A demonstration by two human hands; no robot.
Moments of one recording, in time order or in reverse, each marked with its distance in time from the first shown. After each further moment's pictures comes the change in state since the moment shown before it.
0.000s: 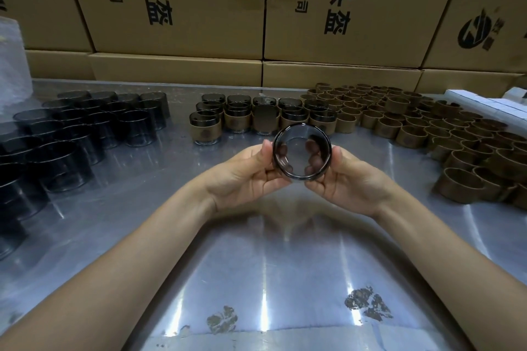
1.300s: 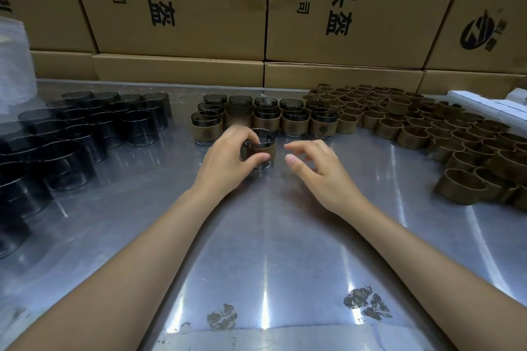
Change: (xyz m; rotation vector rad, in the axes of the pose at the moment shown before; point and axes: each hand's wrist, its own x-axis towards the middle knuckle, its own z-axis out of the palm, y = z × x) left_hand 0.011 -0.008 -0.045 1.488 0.701 0.411; right_hand 0.021 0.034 -0.015 -1.279 0.591 -0.161
